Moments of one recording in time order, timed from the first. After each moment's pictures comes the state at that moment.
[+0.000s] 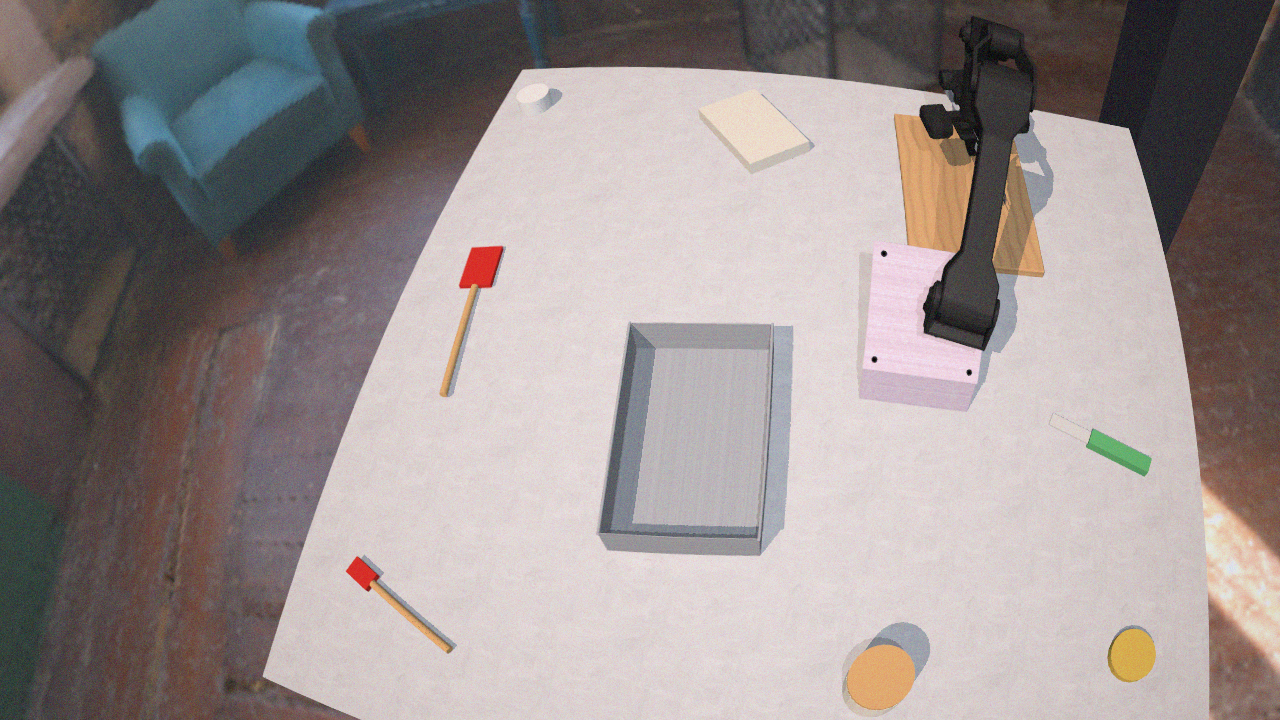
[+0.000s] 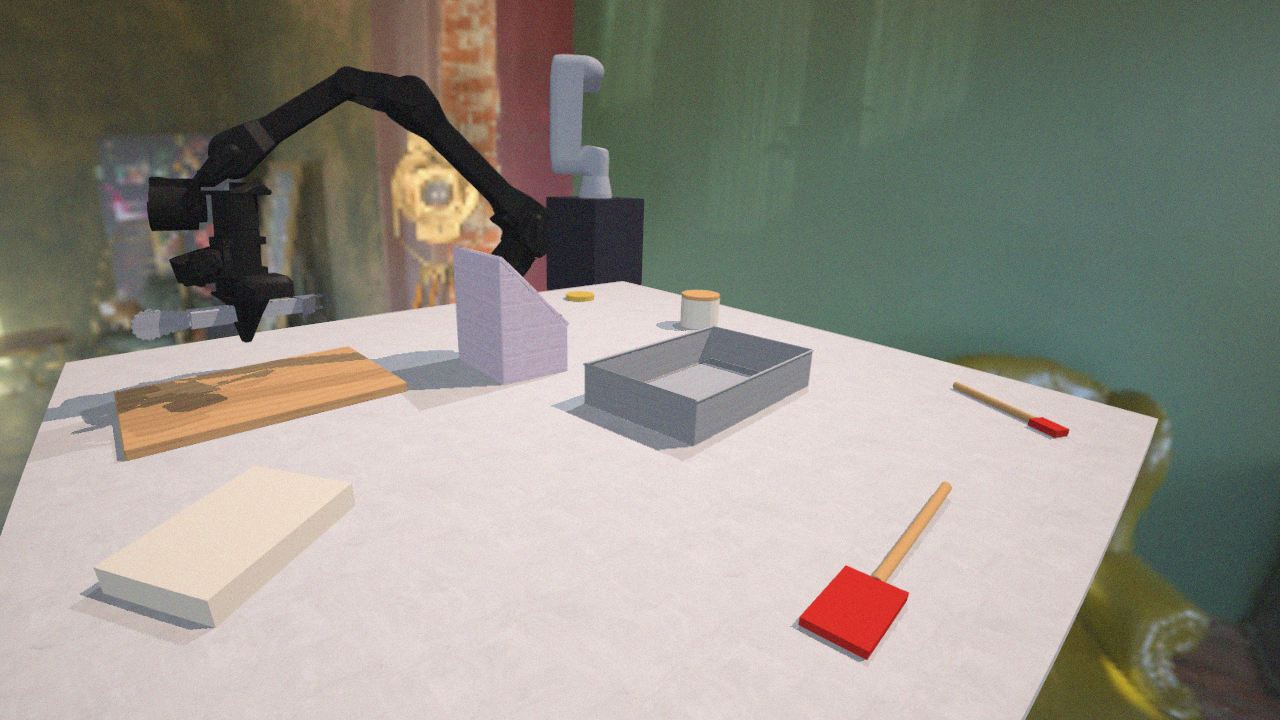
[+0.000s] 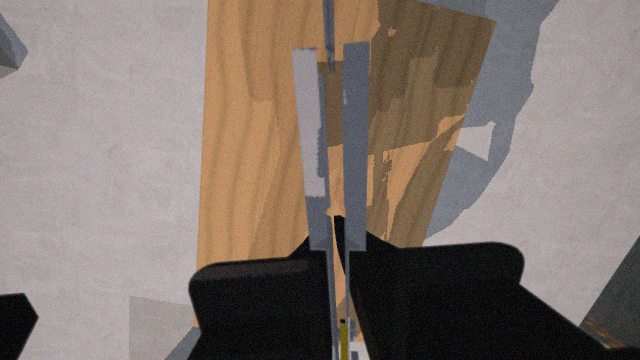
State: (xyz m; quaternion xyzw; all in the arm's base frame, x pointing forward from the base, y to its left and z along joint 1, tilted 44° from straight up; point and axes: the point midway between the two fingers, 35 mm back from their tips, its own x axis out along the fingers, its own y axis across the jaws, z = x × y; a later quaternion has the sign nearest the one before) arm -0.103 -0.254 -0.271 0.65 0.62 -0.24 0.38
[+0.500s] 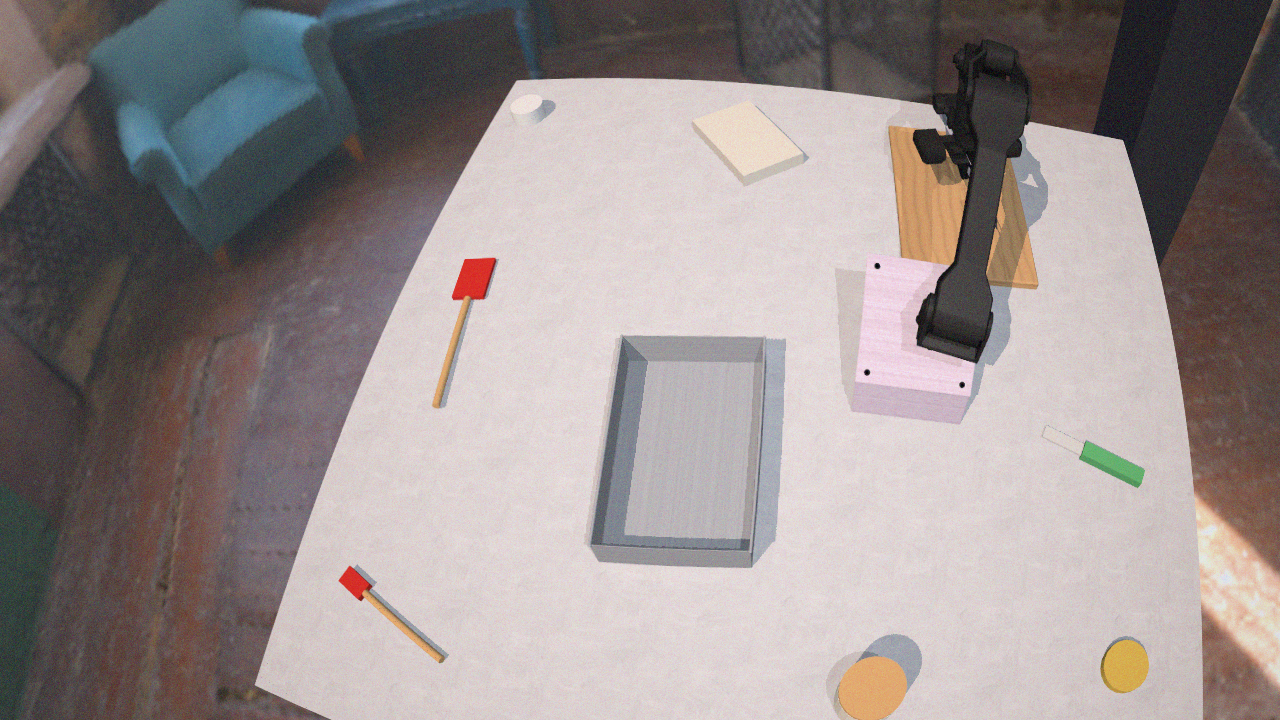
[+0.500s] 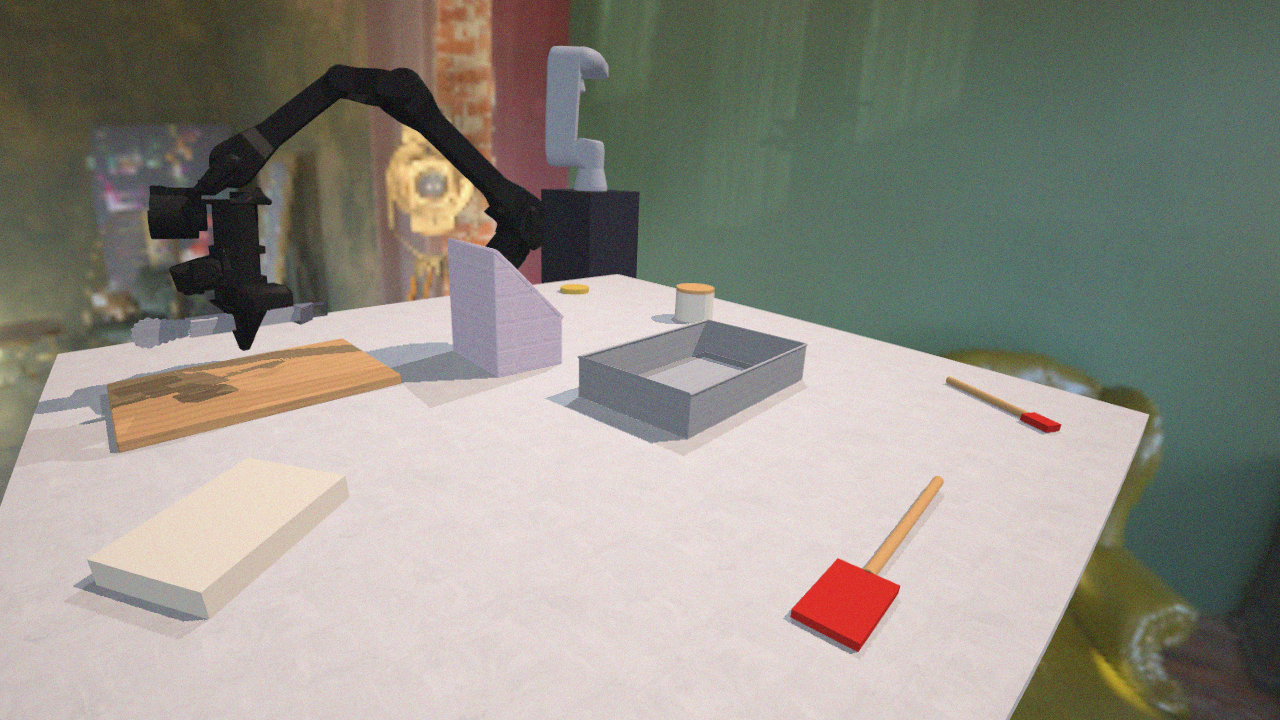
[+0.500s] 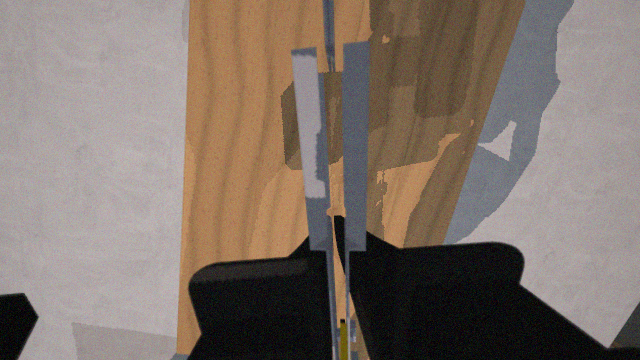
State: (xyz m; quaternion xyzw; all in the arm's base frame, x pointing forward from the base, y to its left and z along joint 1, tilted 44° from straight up) arm -0.099 -0.236 -0.287 0.64 0.62 -0.25 0.39
